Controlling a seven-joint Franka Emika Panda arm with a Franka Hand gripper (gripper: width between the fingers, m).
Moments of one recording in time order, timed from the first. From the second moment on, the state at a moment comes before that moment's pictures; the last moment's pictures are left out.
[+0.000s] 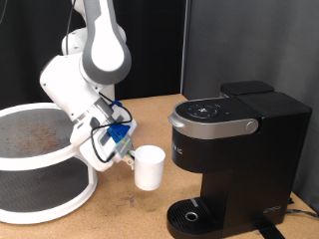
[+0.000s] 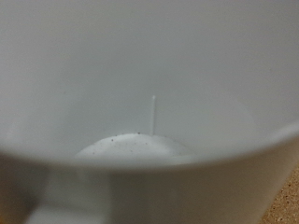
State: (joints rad) arm 0.73 -0.11 -0.89 -2.74 1.38 2.54 -1.59
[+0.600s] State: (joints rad) arm 0.74 0.08 -0.83 -2.66 1.67 2.45 -1.73
